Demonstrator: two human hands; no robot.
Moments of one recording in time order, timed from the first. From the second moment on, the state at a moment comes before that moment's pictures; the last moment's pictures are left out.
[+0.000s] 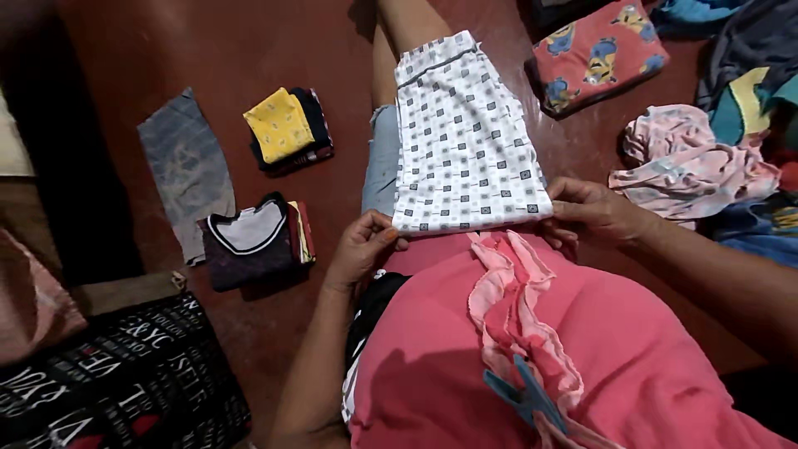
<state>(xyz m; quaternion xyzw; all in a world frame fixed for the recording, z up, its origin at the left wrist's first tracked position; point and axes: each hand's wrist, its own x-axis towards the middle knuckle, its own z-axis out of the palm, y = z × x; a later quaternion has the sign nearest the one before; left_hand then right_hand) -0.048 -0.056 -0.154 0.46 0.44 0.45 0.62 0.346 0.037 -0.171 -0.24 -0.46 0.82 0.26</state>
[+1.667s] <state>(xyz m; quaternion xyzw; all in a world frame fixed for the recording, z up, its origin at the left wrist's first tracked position) -0.062 0.100 0.093 0.80 0.33 0.45 0.21 0.357 0.239 0.050 -0.10 -0.80 0.37 0.46</state>
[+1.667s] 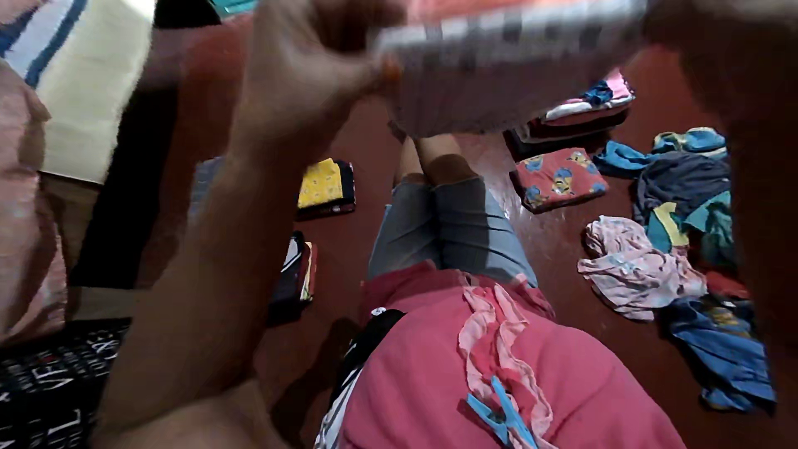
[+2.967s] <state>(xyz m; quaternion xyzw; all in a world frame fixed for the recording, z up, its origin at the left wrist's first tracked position) -0.004 0.107 -0.180 0.22 0.38 0.44 0.79 0.287 0.168 -0.163 -0.46 -0.38 0.74 0.31</state>
